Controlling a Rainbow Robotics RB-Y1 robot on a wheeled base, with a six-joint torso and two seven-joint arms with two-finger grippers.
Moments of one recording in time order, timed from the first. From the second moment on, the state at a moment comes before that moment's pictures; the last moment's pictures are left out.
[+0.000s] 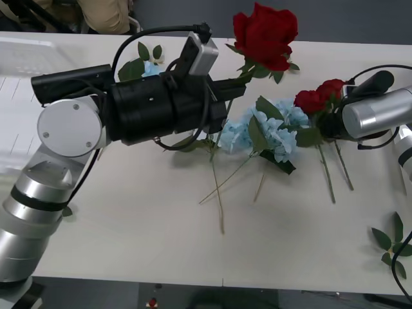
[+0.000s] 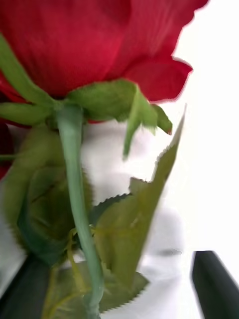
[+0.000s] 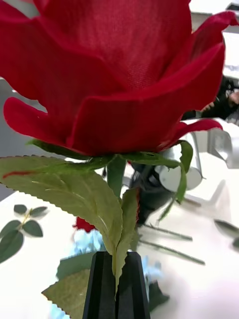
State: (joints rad) right arm -0.68 -0.58 0.30 -1.01 -0.42 0.99 1.21; left arm -0.43 0.32 -0.26 -1.90 1.34 0.82 -2.43
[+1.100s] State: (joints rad) right arm -0.68 -0.58 0.20 -1.07 -0.55 1.10 1.21; left arm -0.46 0.27 -0.37 -1.77 1.57 0.71 -2.49
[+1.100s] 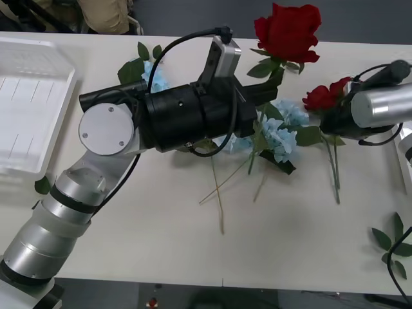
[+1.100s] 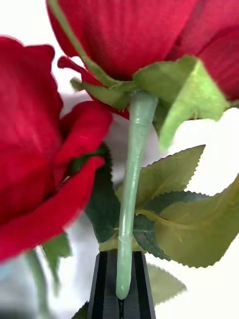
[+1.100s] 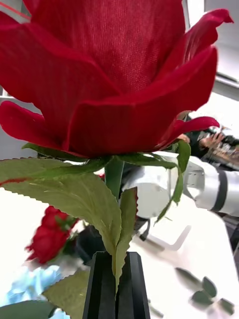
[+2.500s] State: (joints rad) right arm -0.60 -0.58 -0.21 -1.32 -0.75 1.32 1.63; left arm -0.46 0.27 -0.37 -1.75 1.59 0.71 -2.49
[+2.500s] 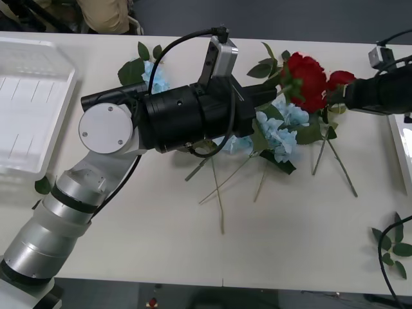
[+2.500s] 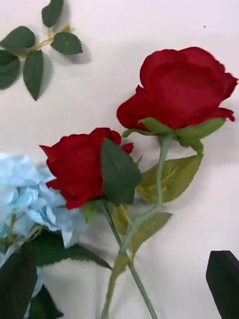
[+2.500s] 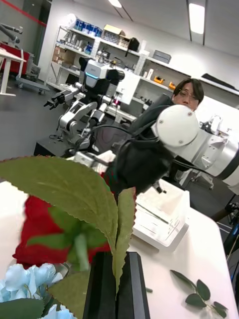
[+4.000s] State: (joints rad) right arm -0.15 -0.59 -0.44 -1.32 -1.96 1.53 2.68; left arm -0.46 0.27 -0.37 -1.75 1.59 0.71 -2.49
